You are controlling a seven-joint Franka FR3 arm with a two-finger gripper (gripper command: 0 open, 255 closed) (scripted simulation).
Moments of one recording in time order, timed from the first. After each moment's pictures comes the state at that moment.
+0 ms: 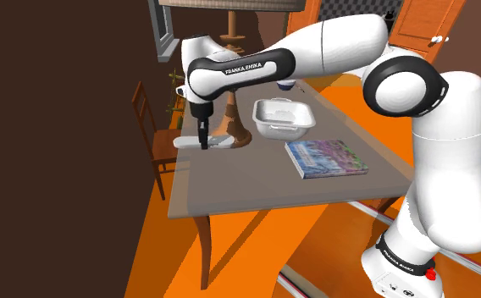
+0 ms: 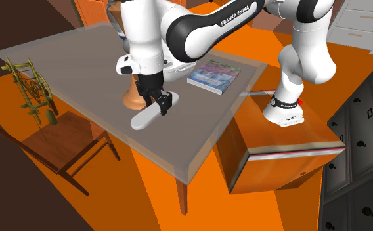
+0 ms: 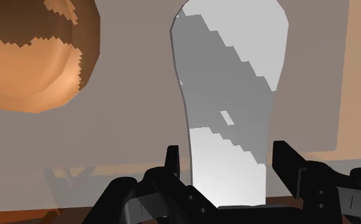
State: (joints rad) arm 0.25 0.44 0.05 -1.44 -0.05 1.88 -0.54
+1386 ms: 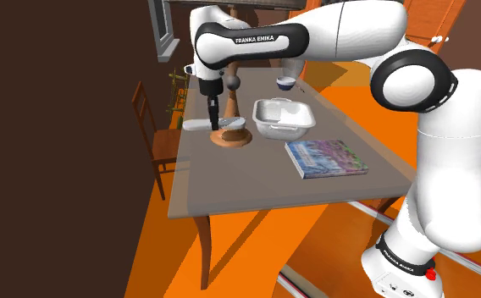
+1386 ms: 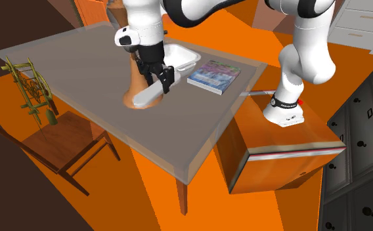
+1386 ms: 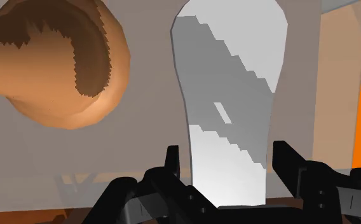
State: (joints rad) arm 0.20 0.39 0.05 -1.33 -0.04 1.68 -0.62
